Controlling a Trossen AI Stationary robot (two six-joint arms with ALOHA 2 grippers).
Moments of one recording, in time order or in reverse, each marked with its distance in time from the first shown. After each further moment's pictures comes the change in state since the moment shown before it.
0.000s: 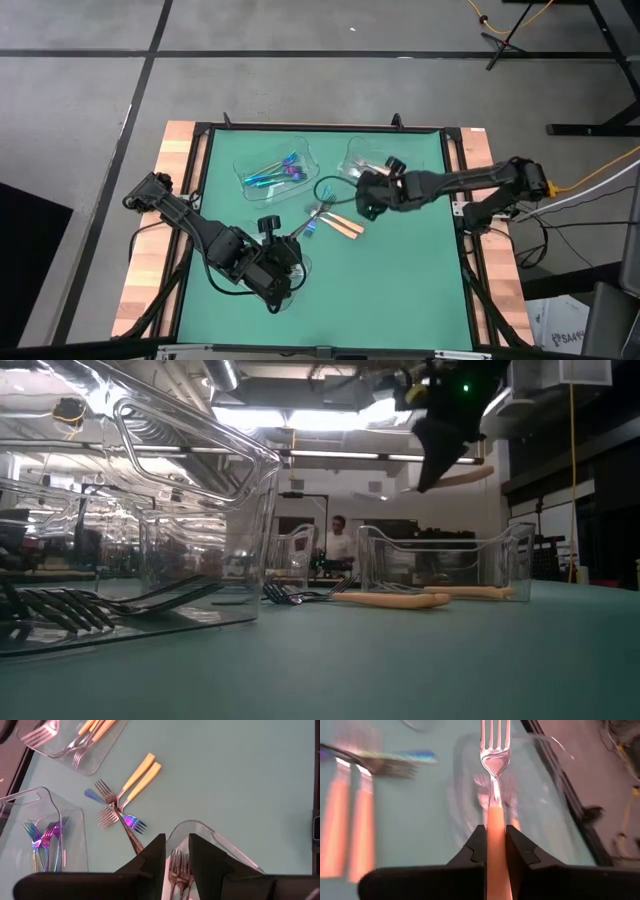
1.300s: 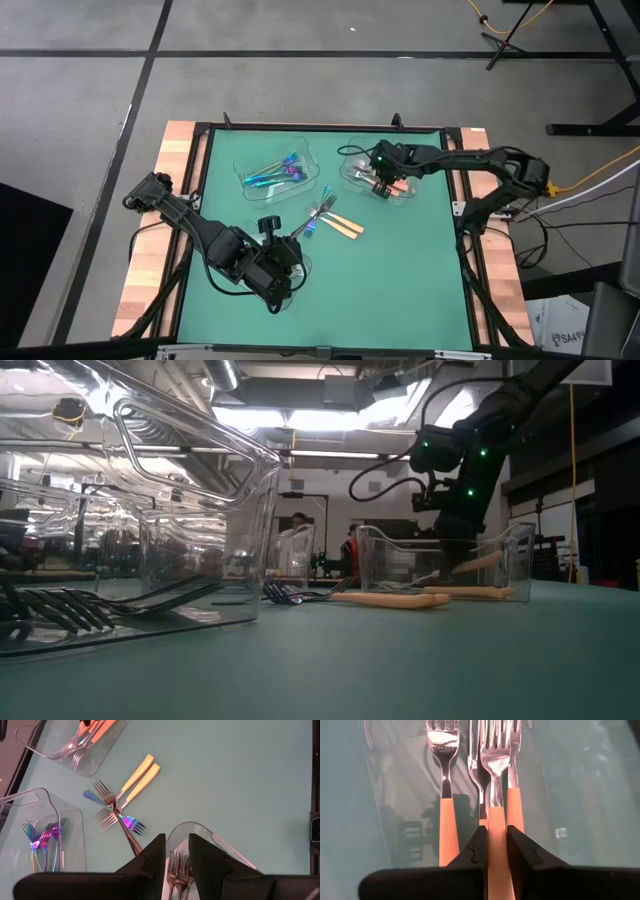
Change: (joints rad) left arm 0.000 0.000 0.000 0.008 0.000 0.000; right arm -0.519 -0.017 -0.393 0.438 -0.425 -0.452
